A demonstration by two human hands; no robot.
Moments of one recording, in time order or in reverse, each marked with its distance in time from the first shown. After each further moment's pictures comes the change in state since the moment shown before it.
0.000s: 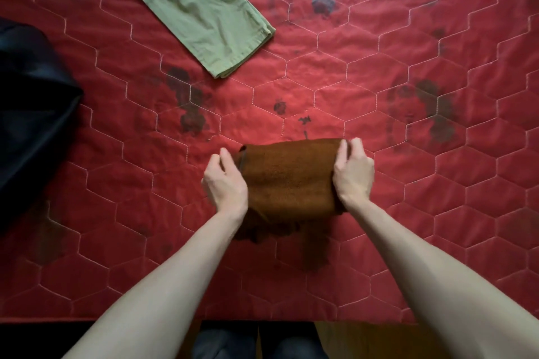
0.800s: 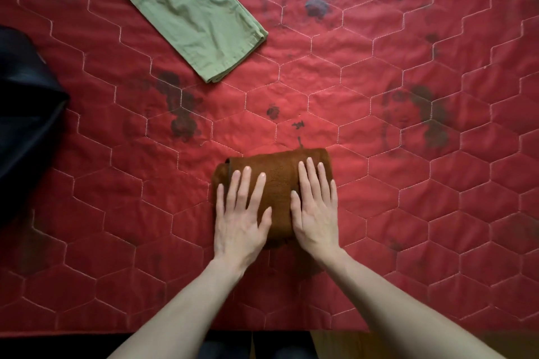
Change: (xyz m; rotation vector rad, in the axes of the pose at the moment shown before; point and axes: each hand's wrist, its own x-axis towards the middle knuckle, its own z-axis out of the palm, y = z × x) left_hand -0.047 -0.068 0.002 0.633 -0.377 0.803; right_hand -0.075 0.033 0.042 -0.259 -0.112 -0.470
